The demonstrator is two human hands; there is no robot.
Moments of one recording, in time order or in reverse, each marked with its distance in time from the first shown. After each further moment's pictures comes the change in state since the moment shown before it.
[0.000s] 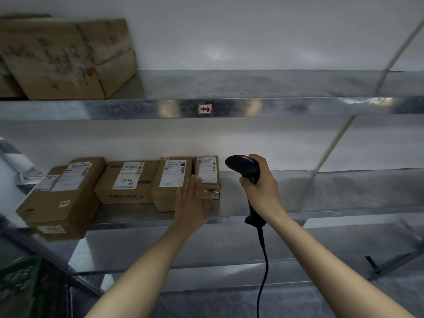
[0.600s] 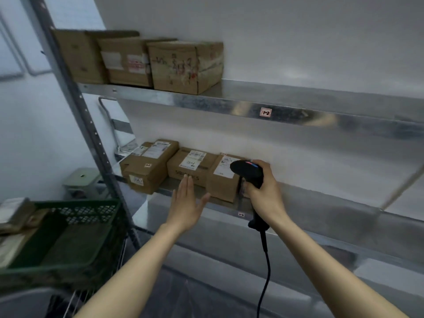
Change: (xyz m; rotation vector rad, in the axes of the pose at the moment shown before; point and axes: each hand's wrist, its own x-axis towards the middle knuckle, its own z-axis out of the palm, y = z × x) left_hand -0.127 -0.050 -0.075 -0.145 0.129 -0.414; right_hand -0.046 -0.041 0.037 0.142 -0.306 -0.181
